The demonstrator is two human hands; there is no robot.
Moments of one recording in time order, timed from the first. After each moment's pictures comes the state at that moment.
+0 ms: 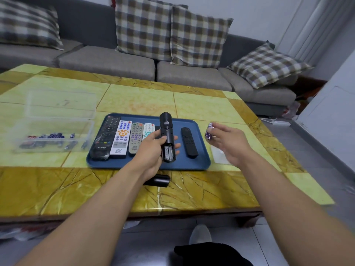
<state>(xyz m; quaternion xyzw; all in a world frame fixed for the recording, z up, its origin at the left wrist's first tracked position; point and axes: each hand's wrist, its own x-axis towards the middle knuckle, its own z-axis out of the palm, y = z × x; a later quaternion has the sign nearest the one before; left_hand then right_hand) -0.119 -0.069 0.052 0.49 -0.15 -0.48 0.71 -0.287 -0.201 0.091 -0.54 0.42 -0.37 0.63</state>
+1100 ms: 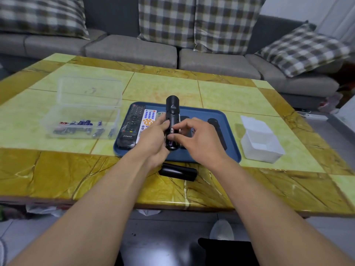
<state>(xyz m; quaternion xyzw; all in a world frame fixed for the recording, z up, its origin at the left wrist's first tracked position) -0.073 -0.046 0.051 0.44 -0.11 -0.48 0.75 -0.184 -0.118 0.060 -0.86 0.28 -0.27 0.34</state>
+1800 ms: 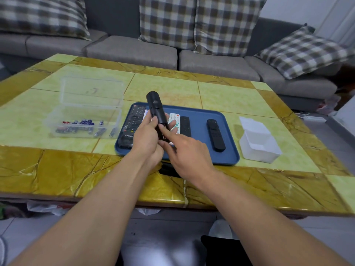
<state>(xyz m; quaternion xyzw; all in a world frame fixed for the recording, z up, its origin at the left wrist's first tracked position) -0.075 -0.038 0.053 0.42 -0.03 -0.40 0.82 -0.181 -0.084 0.039 -0.94 0.23 -0.23 0.10</state>
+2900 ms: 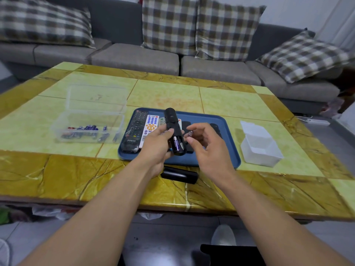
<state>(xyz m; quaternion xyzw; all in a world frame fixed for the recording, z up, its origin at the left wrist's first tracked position) -0.078 -0.037 0.043 0.55 -0.16 -0.41 0.70 -0.212 -0.105 0.053 -0.79 0.25 -0.36 0.43</state>
